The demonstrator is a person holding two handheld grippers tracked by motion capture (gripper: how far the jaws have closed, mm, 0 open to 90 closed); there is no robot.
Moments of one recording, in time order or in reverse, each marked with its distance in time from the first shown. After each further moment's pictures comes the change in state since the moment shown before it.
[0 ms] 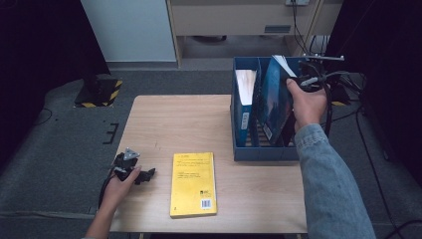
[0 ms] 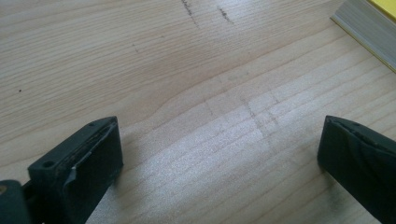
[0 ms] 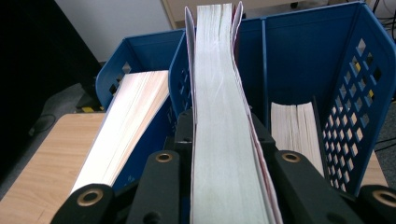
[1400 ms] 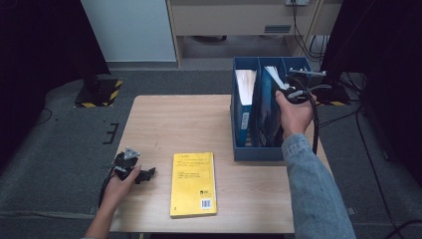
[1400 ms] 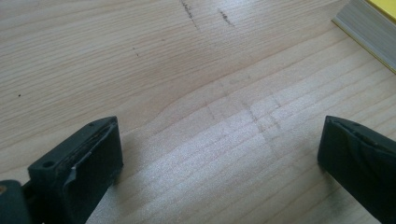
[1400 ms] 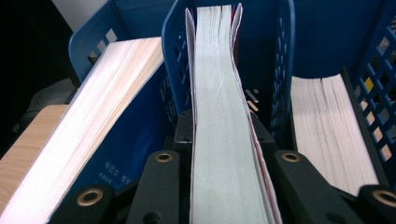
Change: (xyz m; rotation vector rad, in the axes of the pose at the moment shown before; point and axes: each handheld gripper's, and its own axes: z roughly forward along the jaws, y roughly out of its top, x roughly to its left) left arm 0.001 0.001 0.002 -0.004 -0.004 0.001; right arm 0.004 -0.037 0.032 0.005 -0.020 -0.031
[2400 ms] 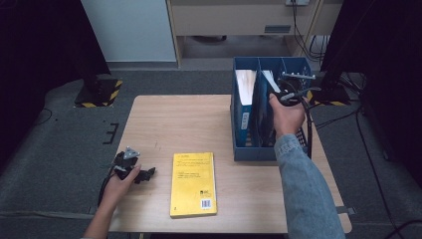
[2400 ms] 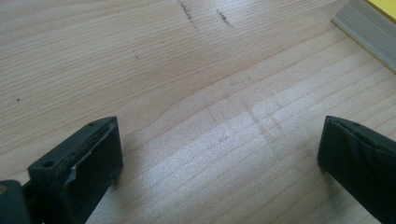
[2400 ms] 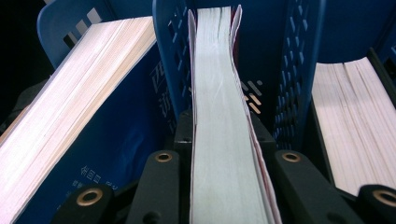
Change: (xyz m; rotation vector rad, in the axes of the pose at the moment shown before) left arm 0.002 0.001 0.001 -0.001 -0.010 0.010; right arm 0.005 -0.011 0.024 0.005 -0.028 -0.001
